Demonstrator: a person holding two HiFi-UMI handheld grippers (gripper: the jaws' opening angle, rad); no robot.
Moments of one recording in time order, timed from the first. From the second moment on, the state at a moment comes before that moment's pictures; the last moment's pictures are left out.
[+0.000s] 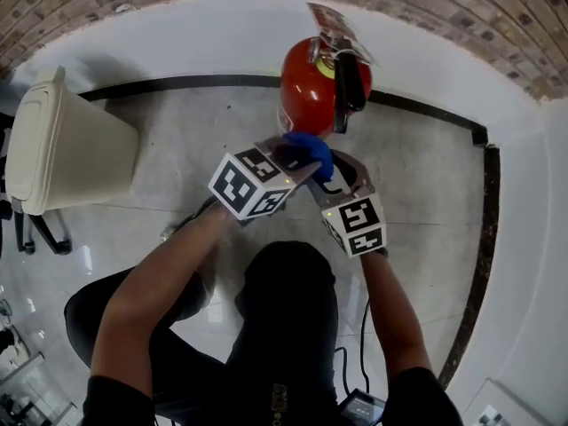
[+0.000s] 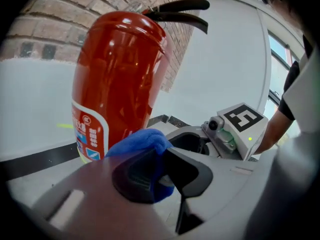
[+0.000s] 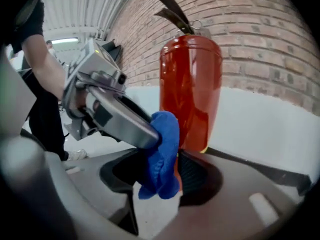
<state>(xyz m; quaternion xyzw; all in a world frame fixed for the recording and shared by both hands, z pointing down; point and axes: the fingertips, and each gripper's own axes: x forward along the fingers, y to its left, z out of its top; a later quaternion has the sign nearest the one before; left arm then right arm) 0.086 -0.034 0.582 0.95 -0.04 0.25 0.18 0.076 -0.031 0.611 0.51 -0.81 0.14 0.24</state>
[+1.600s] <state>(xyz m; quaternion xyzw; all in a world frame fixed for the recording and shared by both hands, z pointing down) 0.058 -0.053 0.651 0.91 -0.15 0.35 0.17 0.197 -0.166 0.690 0.53 -0.80 0.22 0.14</state>
